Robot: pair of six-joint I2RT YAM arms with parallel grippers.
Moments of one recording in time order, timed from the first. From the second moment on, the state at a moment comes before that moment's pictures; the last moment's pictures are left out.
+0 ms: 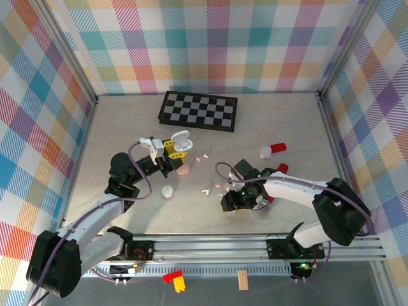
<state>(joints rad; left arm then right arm) -0.36 0.99 0.45 0.73 0.71 -0.12 0.76 1.43 0.68 -0.57 -0.42 0.52</state>
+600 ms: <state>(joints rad) -0.36 1.00 0.45 0.73 0.71 -0.12 0.77 1.36 0.60 -0.48 -0.52 0.60</state>
